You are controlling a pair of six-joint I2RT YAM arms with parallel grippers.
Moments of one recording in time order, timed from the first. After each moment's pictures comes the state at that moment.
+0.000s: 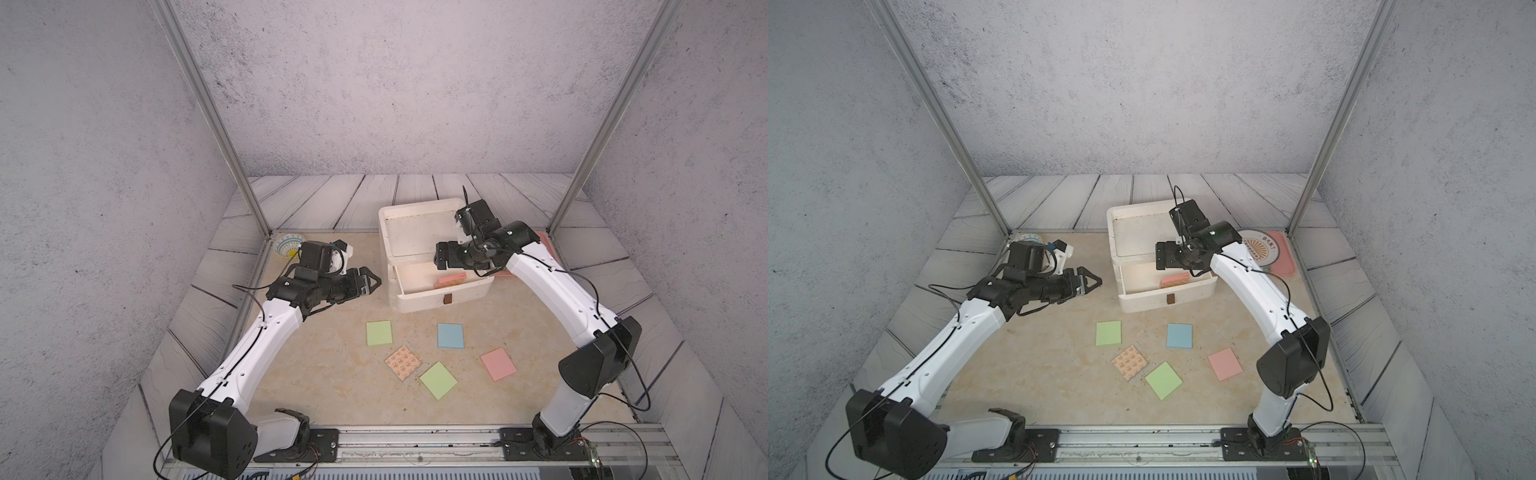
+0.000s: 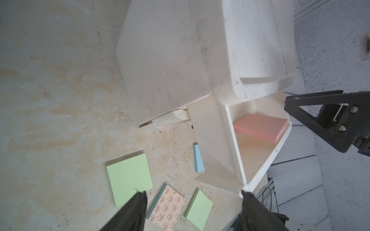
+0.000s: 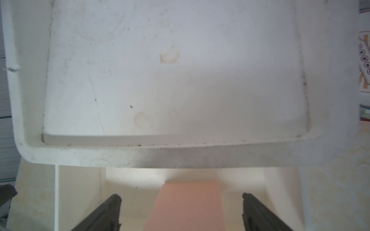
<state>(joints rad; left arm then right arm) -0.32 1.27 1.16 -0.63 0.49 -0.53 0.53 1.71 1.86 -1.10 0.01 0.40</state>
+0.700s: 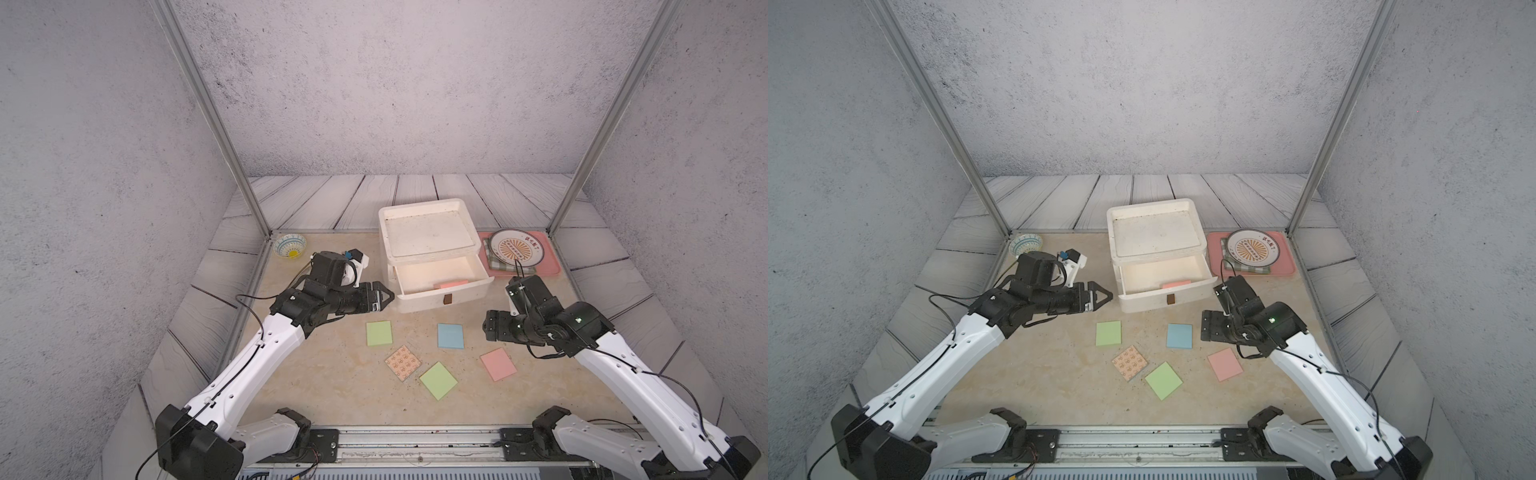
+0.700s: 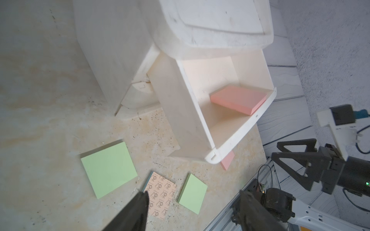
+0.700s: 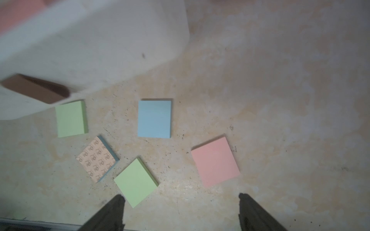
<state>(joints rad) -0.52 1.17 1.08 -0.63 0.43 -0.53 0.53 1.03 1.04 -1.16 0.10 0.58</state>
